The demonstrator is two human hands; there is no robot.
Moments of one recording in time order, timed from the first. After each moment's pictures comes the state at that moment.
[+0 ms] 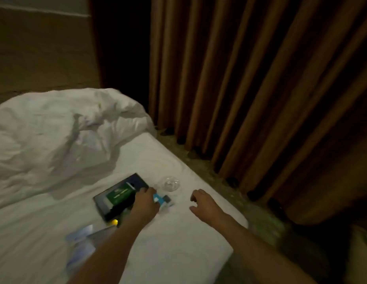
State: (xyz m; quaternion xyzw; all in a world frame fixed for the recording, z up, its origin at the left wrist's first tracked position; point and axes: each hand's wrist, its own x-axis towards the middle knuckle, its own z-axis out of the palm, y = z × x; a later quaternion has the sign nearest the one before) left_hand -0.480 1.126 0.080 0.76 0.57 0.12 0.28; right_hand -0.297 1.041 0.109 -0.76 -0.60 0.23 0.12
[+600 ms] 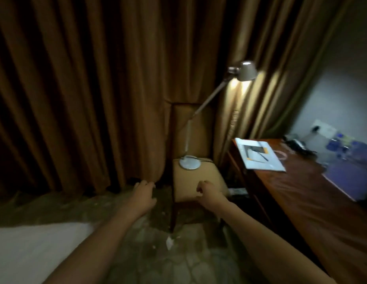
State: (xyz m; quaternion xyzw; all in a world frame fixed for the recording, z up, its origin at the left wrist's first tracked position) left_hand -0.051 0.711 0.166 0.97 0.09 -0.02 0.20; right_hand 0.012 0.494 0.179 -0.96 -0.18 0.11 0.20
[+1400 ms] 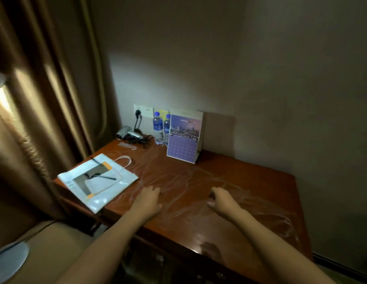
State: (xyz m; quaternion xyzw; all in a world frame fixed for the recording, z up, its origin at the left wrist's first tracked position) left_hand 0.262 0.214 0.156 0.89 -0.43 -0.12 0.09; right_hand 0.094 0.036 0.145 -0.91 0.35 0.00 0.22
